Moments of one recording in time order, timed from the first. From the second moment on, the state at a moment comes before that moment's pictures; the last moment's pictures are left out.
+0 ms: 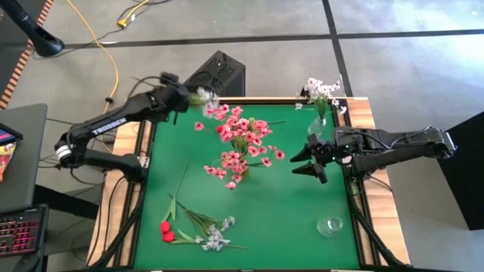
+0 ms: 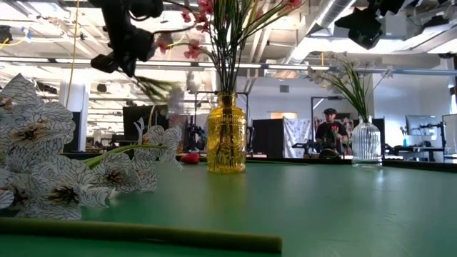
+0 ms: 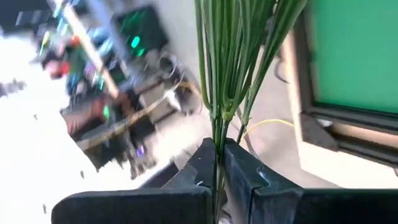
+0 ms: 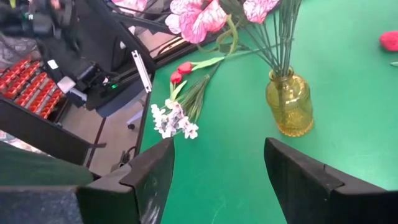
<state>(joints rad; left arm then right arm) 0.62 1.21 1.11 -0.83 -0.86 1.16 0.05 0.79 0.75 -0.35 -0.16 0.49</state>
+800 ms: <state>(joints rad) 0.86 1.16 1.11 0.22 0.24 -0.12 -0.03 0.78 0.87 -0.28 -0.16 0.34</state>
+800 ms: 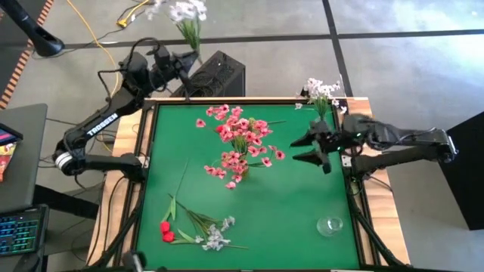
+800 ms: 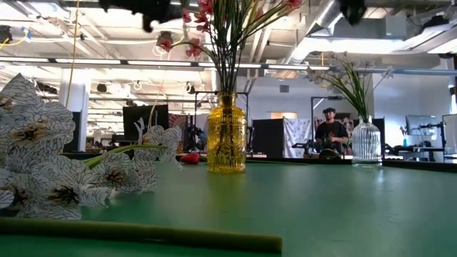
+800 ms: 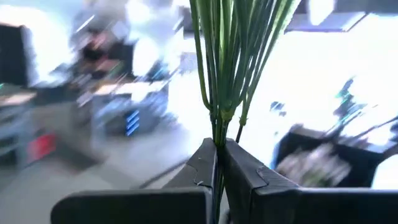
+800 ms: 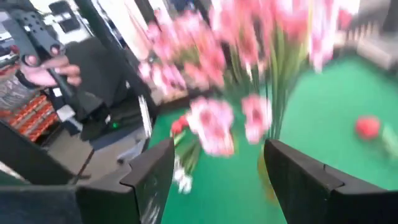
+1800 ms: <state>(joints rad) 0.48 1.78 1.82 0.08 0.36 0.03 -0.54 1.11 1.27 -0.18 -0.12 -0.06</state>
